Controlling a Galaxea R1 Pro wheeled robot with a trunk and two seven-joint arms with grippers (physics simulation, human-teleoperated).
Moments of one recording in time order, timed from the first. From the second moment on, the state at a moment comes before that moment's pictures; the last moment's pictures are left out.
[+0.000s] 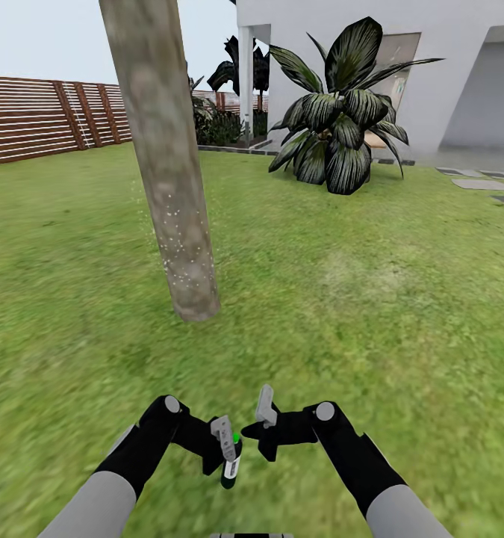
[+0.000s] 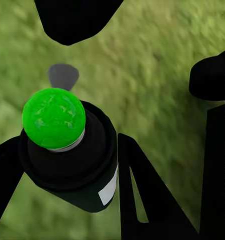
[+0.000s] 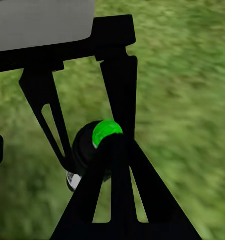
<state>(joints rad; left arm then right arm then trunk) -0.60 -0.07 -0.10 -0.81 -0.75 0.17 -1.25 -0.55 0.07 0.26 -0.90 0.43 0.06 1.03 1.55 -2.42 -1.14</state>
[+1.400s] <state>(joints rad) -0.65 0.03 -0.10 -0.79 -0.84 0.18 -1.28 -0.55 0.06 0.25 -0.90 0.44 0.05 1.02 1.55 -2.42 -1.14</state>
